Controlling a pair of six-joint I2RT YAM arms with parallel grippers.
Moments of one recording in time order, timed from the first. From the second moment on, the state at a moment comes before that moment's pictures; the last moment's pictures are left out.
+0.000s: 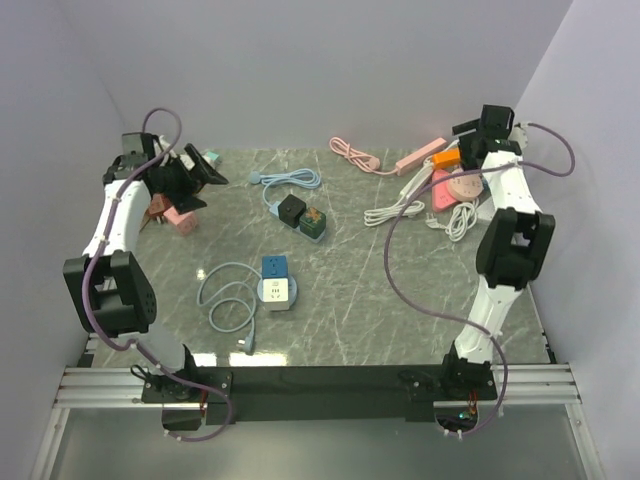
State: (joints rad) left arm 0.18 1.65 1.48 -0.69 0.56 -0.56; right arm -0.16 2.10 1.91 -0.47 0.12 1.15
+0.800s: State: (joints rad) left arm -0.33 1.59 1.31 -0.85 0.28 -0.44; right arm 0.59 1.33 1.07 -0.60 0.08 0.70
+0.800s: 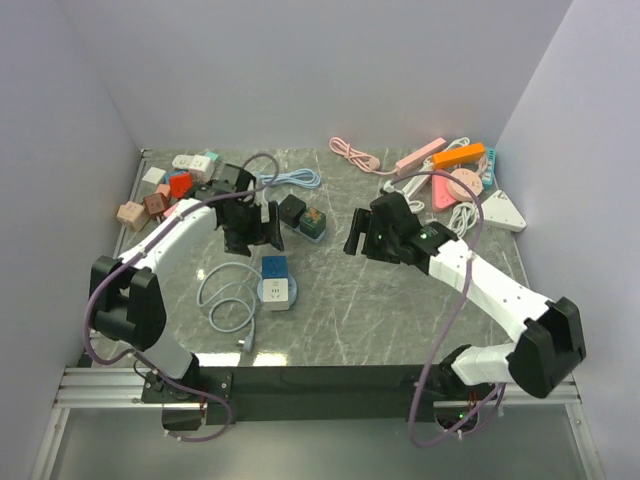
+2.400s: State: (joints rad) left arm -0.52 1.65 1.10 -0.41 0.49 -0.70; right arm 0.68 1.41 0.79 -0.12 -0.22 0.75
